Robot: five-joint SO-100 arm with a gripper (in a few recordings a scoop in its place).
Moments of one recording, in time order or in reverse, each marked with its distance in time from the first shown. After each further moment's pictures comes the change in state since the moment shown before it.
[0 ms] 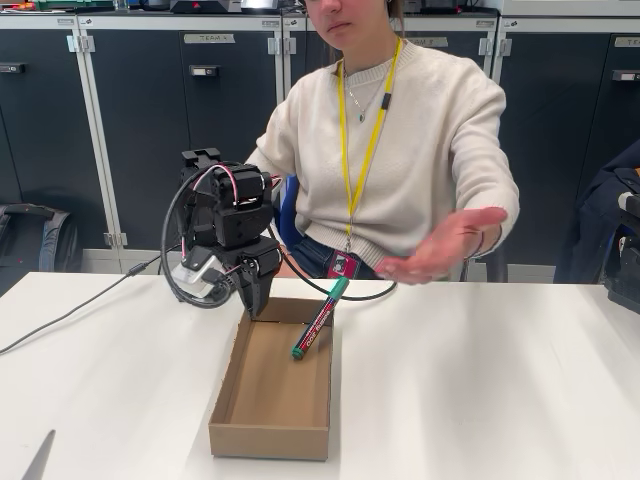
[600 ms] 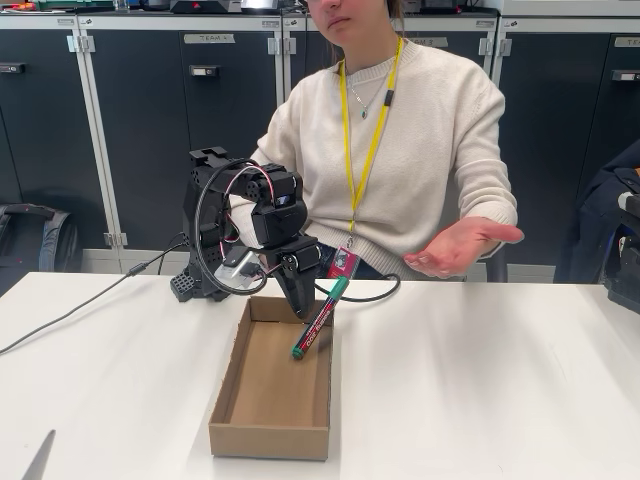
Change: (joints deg) arm -11.4 -0.2 3.1 -15.5 17.1
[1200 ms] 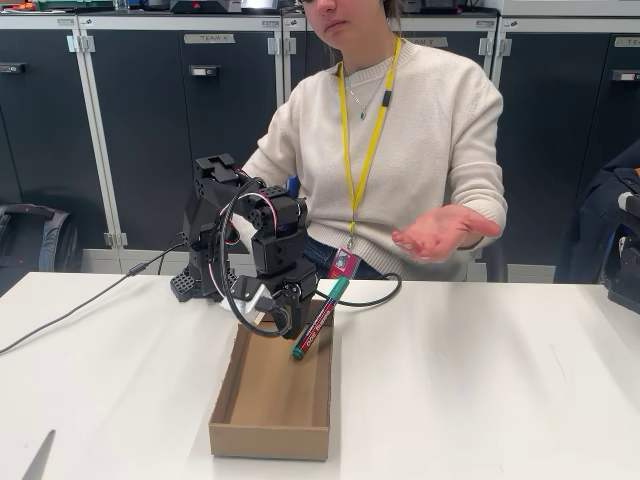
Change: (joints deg) arm 3.6 -11.5 -6.3 6.0 -20.1
